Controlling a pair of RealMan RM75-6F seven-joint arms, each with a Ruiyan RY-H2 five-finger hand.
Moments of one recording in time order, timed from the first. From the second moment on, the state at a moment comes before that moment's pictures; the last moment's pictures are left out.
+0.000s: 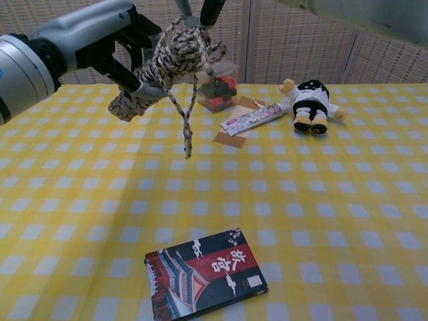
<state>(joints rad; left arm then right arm) -0.76 -1.53 -0.25 -1.79 1.15 1.28 0.42 1.15 -1.45 0.36 -1.72 -0.85 1.08 -0.83</state>
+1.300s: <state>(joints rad) -0.65 -1.37 -0.34 -1.86 1.16 1.30 0.16 0.99 -1.57 0.15 -1.43 -0.87 1.00 -0.63</state>
